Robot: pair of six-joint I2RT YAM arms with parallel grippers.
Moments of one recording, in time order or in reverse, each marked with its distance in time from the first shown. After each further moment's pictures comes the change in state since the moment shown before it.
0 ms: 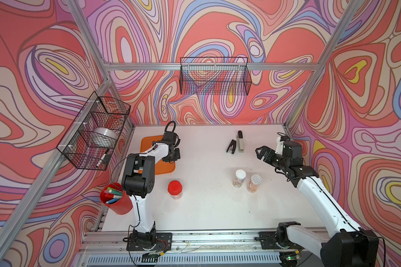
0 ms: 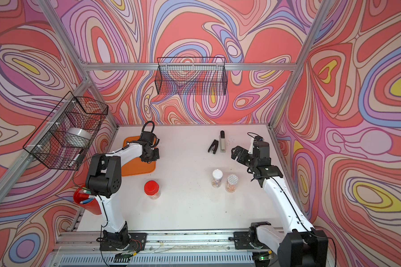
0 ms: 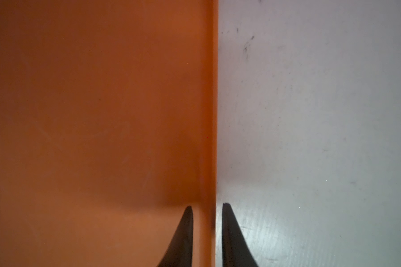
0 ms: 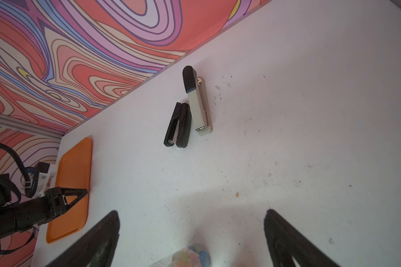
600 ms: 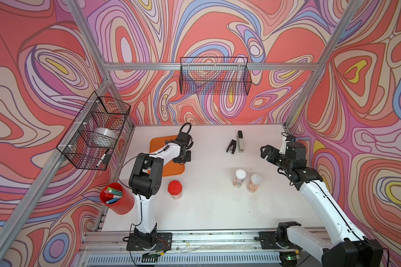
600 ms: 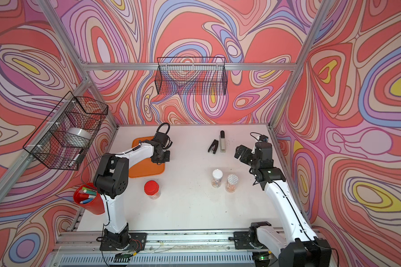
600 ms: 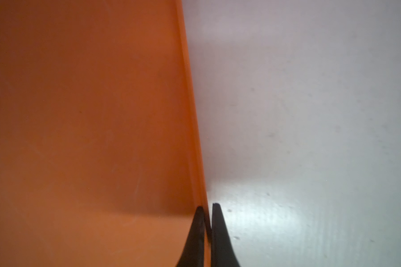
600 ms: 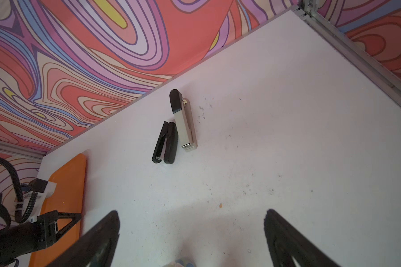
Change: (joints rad) left arm -0.199 0.014 0.061 -0.073 -0.036 -0.007; right arm 0.001 -0.054 0.005 -0.019 0.127 -0.018
